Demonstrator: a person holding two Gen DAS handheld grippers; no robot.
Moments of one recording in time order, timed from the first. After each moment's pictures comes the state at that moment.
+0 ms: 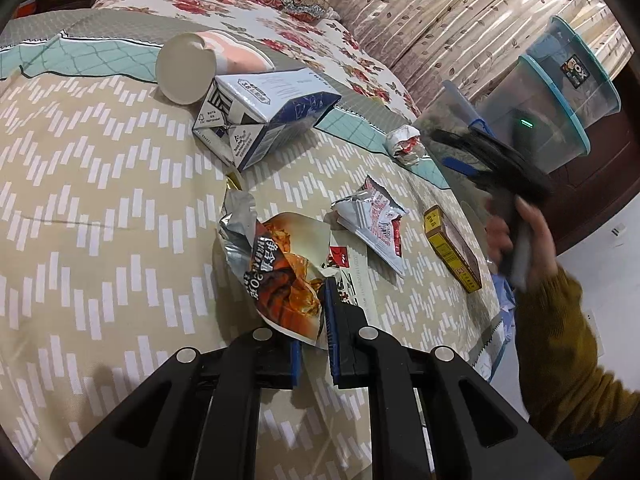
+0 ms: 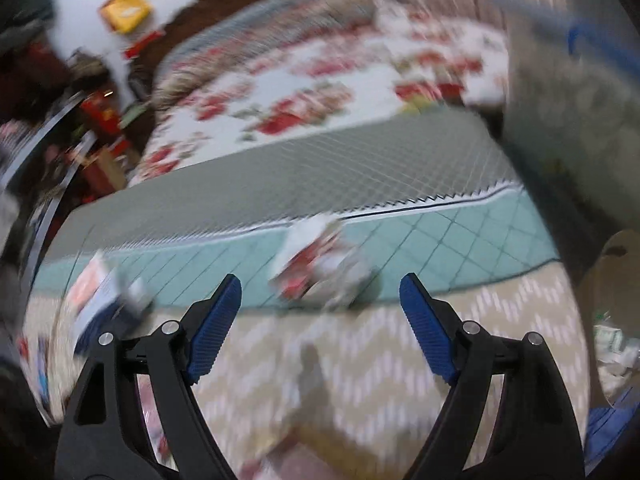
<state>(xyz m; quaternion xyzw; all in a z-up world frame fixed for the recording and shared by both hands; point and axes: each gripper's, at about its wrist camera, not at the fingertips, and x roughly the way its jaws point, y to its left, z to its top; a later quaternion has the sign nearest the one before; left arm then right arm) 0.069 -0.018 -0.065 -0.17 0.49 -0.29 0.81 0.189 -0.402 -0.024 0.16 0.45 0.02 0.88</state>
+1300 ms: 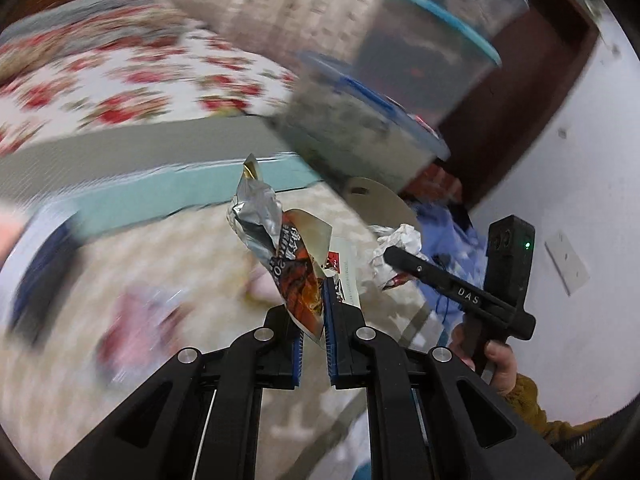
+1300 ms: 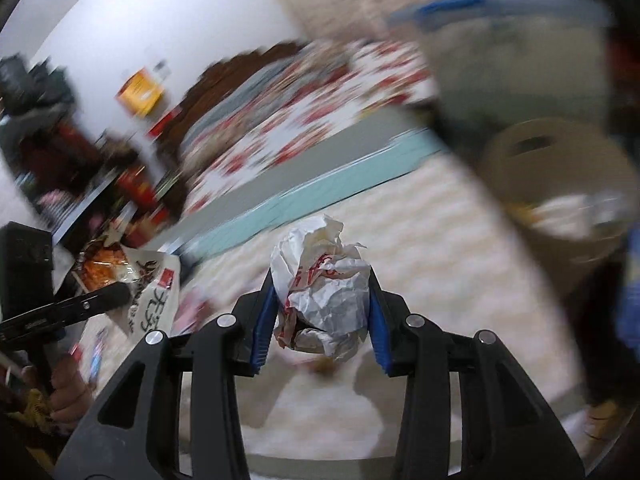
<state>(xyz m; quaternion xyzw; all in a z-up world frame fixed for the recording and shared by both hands) 0.071 -0.222 0.039 -0.03 0.43 -0.46 0.78 -0.043 -0.481 -0.025 0.27 0.31 0.01 0.91</state>
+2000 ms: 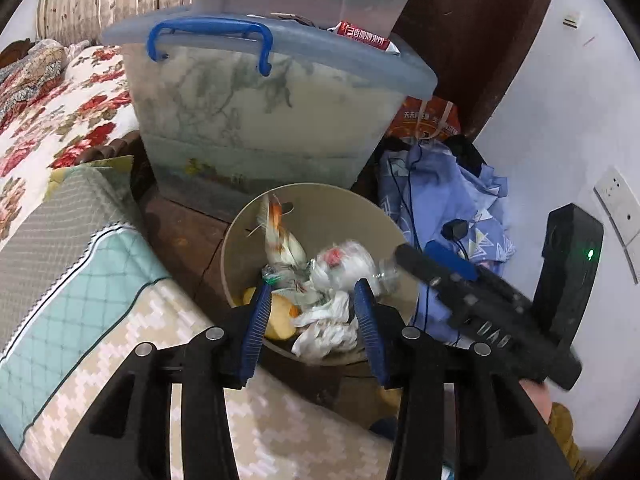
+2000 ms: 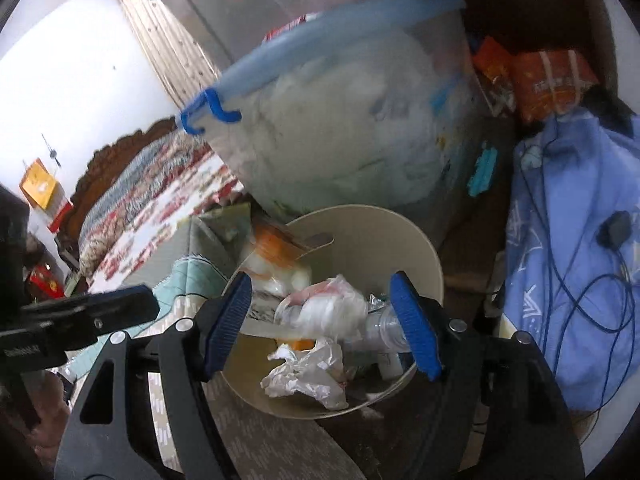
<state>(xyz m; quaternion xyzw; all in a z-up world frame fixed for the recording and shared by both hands) 0.116 -0.545 -0.001 0.14 0.44 -0.49 0.74 -0.050 -0.690 -0.052 0.31 0.25 -0.18 0.90</state>
